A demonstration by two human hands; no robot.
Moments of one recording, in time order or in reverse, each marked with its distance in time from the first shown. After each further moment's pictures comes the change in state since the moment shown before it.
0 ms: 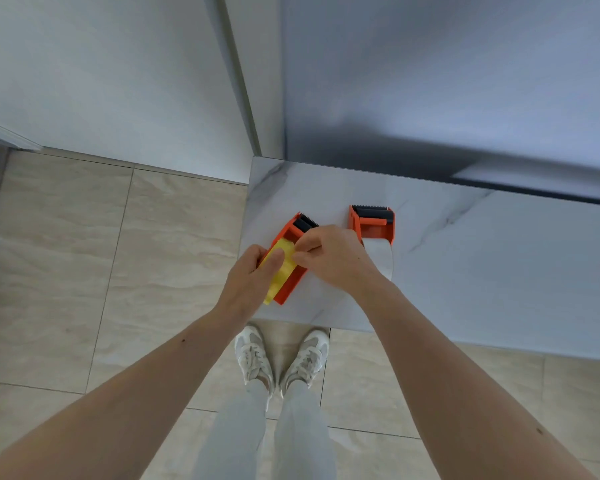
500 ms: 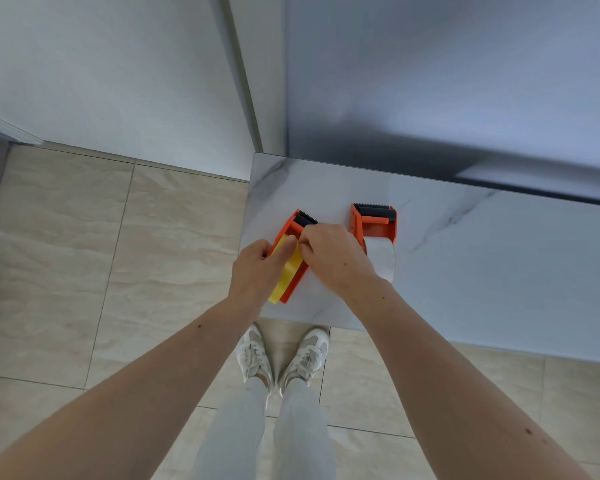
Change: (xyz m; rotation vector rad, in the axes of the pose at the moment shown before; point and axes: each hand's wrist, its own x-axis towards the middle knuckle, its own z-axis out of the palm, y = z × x) left_hand 0.004 0.019 0.017 0.024 0.152 -0.107; right_hand 0.008 -0.010 0.005 -0.416 -0.035 -0.065
